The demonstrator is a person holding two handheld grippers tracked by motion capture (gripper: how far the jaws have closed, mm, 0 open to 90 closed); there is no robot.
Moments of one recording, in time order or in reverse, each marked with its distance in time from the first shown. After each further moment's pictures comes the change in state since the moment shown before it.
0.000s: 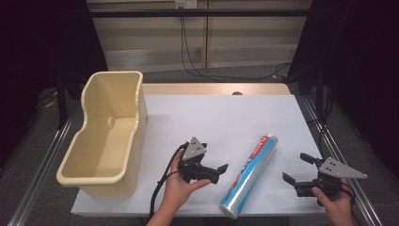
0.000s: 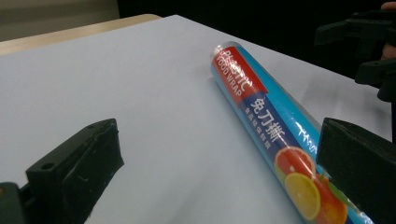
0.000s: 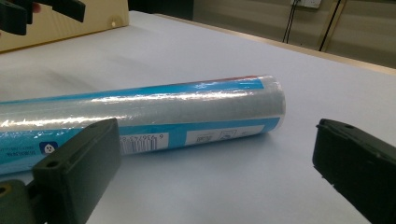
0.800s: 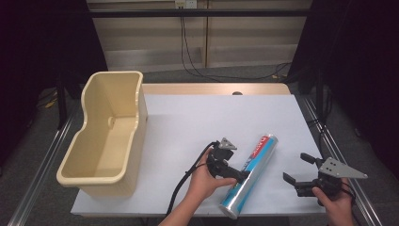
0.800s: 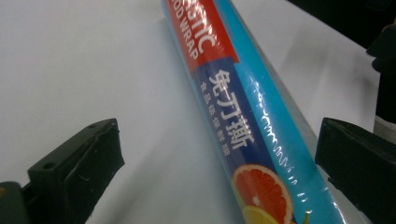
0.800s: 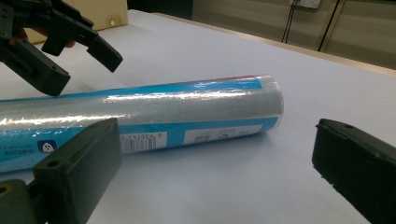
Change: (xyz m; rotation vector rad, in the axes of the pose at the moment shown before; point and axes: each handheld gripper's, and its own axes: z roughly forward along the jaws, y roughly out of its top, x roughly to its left) left arm -0.024 0.010 0.070 0.302 -0.114 -0.125; right arm 0.000 0.000 -0.001 0.003 -0.005 -0.005
